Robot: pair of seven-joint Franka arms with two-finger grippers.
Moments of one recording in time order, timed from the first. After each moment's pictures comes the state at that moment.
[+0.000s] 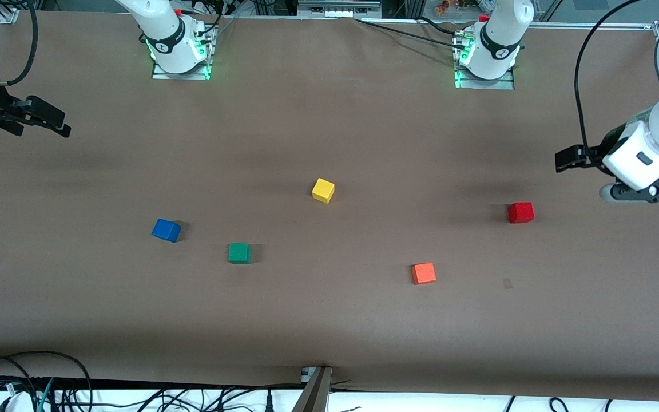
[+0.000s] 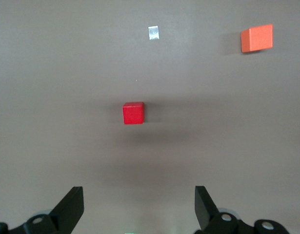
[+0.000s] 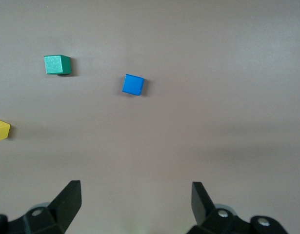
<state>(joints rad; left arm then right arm) 0.02 0.20 -0.08 -1.49 0.05 1.51 -0.07 0.06 -0.03 -0.07 -1.66 0.04 1.58 0.03</state>
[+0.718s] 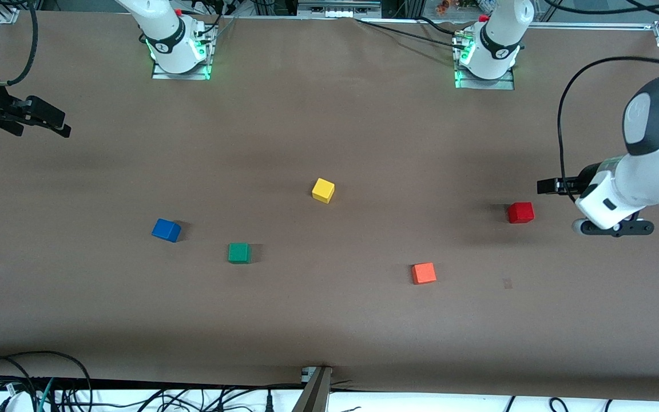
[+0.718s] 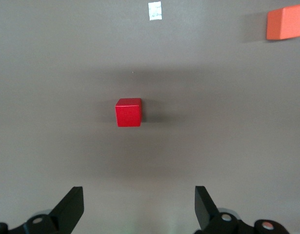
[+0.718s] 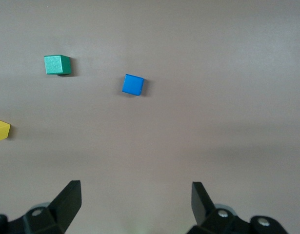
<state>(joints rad) 0.03 0.35 -0.08 -1.49 0.04 1.53 -0.07 0.06 -0.03 -0.07 -1.66 0.04 1.58 0.03</state>
